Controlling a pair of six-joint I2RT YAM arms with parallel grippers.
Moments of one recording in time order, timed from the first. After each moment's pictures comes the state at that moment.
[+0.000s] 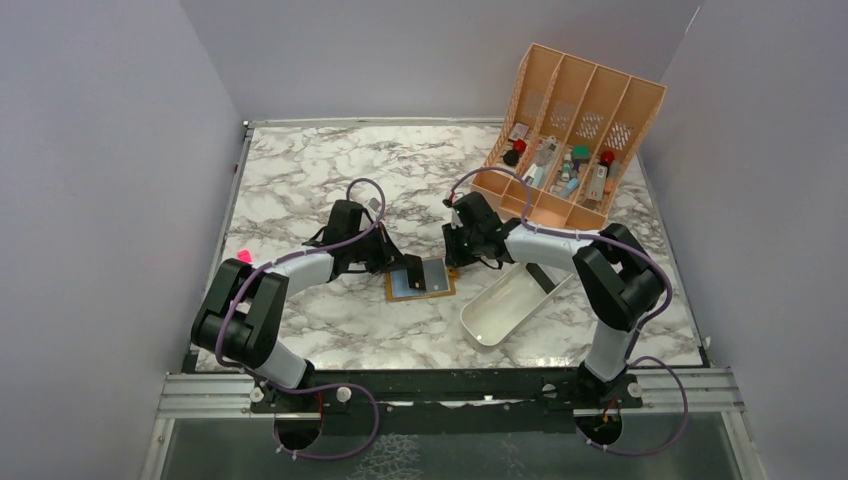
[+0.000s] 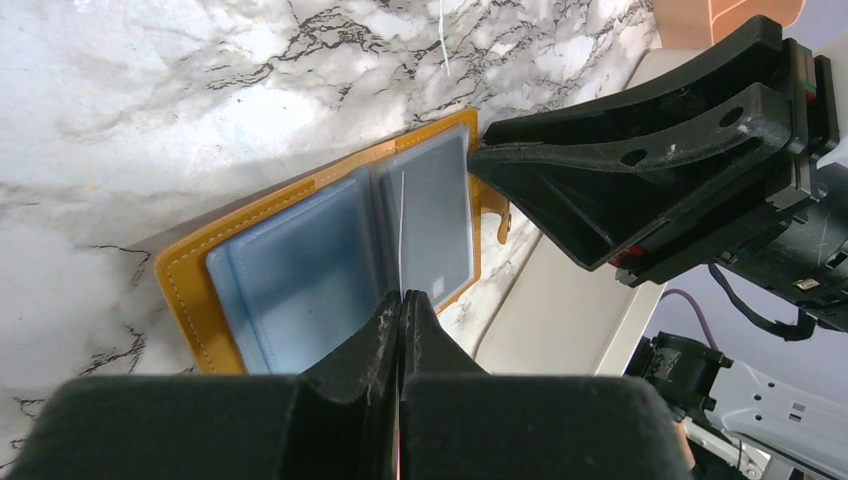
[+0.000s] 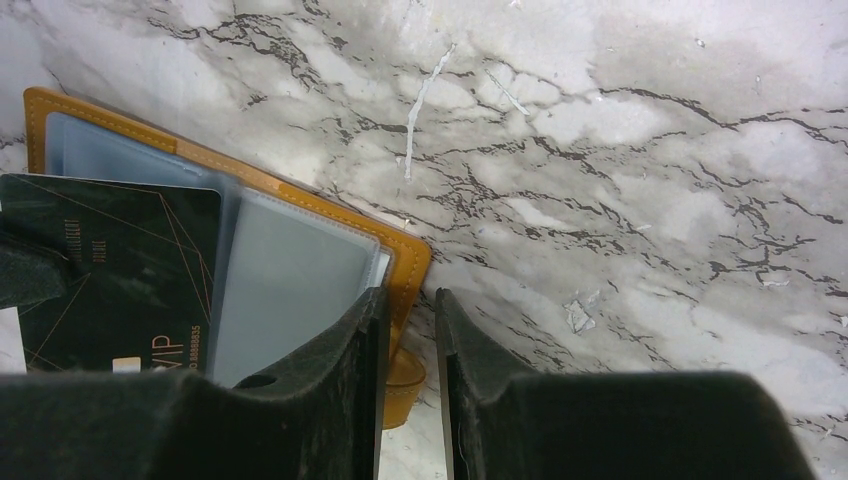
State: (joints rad) left arm -0.35 1.53 0.68 0.08 0.56 -0.77; right arm 0.69 1.82 1.06 -0.15 -0.07 0.29
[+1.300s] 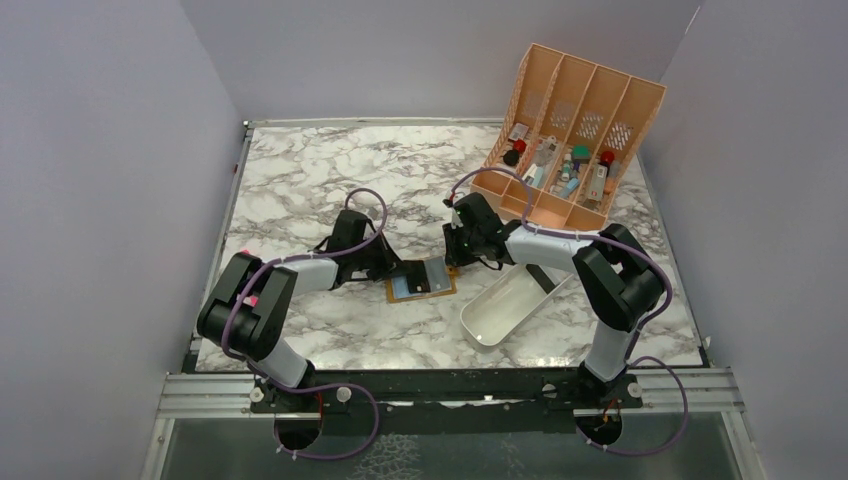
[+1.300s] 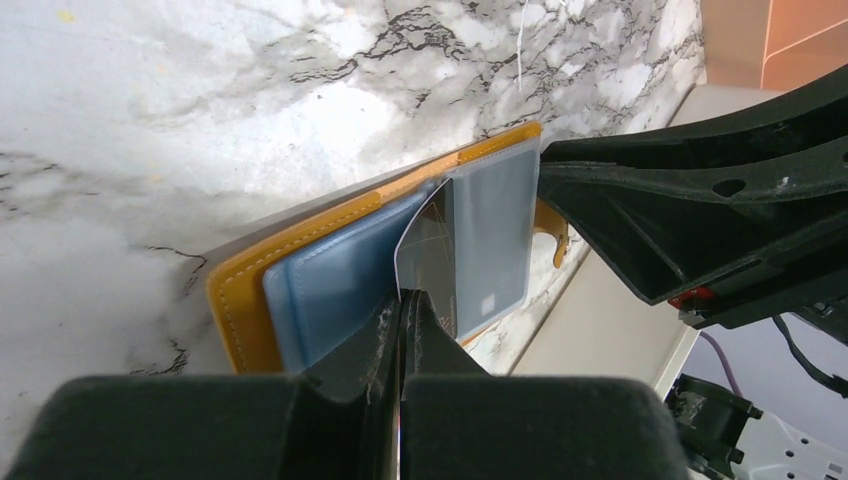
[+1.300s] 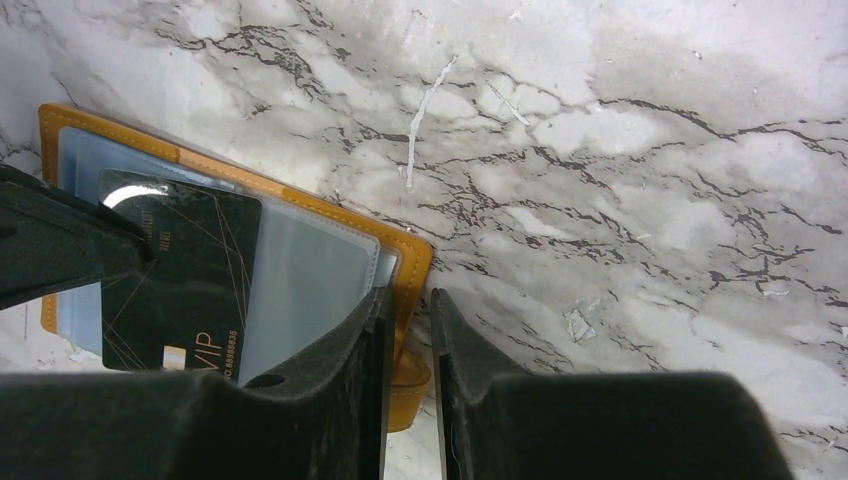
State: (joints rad) left arm -0.38 1.57 0.61 0.18 0.46 -0.83; right arm 0.69 1.82 1.04 -0.11 -0.07 0.29
